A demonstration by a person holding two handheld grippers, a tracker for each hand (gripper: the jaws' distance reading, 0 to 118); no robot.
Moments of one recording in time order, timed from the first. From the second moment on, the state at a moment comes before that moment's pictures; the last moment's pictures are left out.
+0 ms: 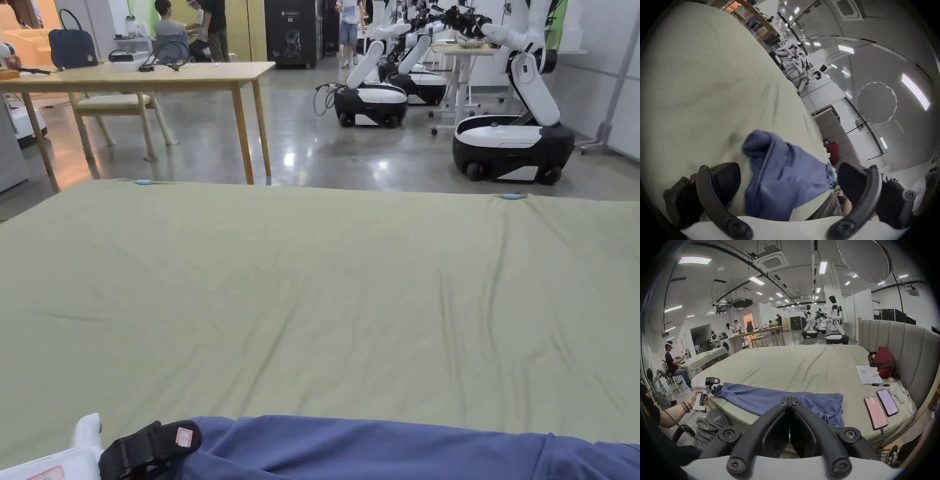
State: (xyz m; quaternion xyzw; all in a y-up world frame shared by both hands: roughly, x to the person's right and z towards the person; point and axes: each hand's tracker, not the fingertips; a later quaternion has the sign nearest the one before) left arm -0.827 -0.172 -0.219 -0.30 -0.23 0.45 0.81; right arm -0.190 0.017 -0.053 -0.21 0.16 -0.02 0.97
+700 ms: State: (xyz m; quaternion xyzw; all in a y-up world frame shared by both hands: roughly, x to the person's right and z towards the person) left arm -0.872 -0.124 -0.235 -0.34 -0.08 0.27 0.90; right arm -0.183 0.013 -0.054 -0.22 0.14 -0.03 0.96
